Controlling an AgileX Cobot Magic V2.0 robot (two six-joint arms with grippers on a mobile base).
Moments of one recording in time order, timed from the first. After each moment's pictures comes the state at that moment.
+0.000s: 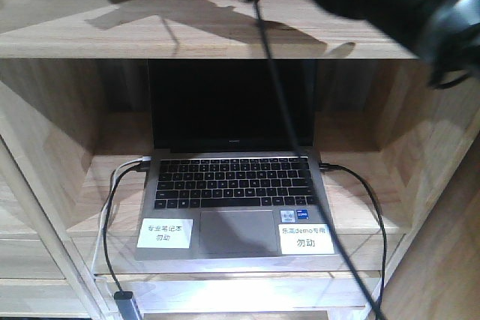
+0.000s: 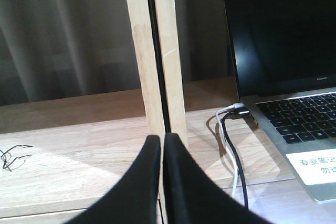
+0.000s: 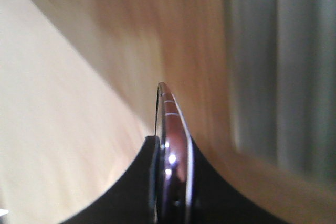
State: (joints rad) left arm -0.03 -0.02 0.03 -0.03 0.17 0.15; right arm 0.51 1.88 -1.87 1.70 0.47 -1.51
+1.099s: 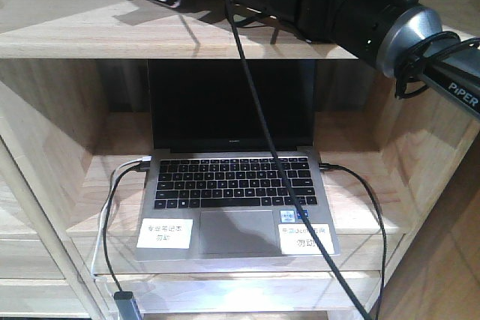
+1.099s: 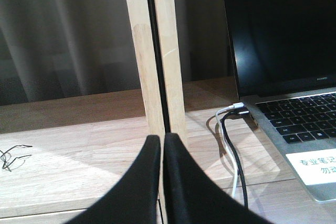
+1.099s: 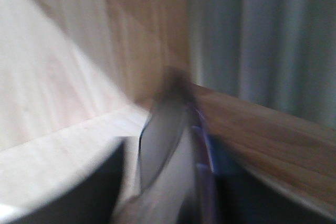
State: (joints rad) left arm -0.03 -0.02 0.03 -0.03 0.17 0.15; right arm 0.51 1.96 -1.88 1.55 0.37 -1.45
